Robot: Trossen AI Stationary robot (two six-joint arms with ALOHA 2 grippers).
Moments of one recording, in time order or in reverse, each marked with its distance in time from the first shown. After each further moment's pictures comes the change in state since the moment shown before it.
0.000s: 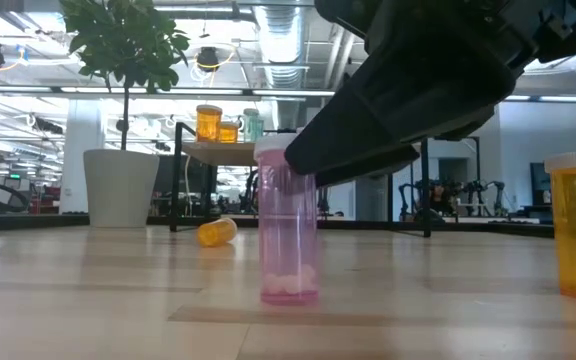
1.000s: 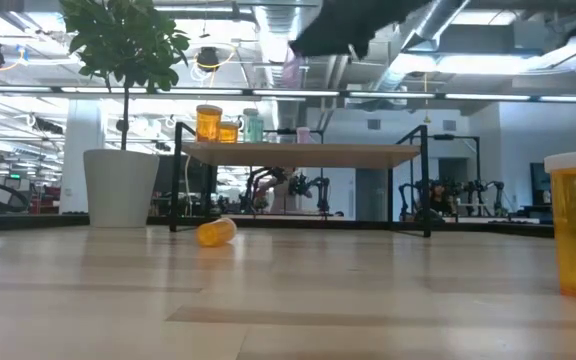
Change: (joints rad) left arm 0.000 0.000 0.000 0.014 0.002 -0.003; right arm -0.471 -0.516 0.007 -0.273 0.163 -0.434
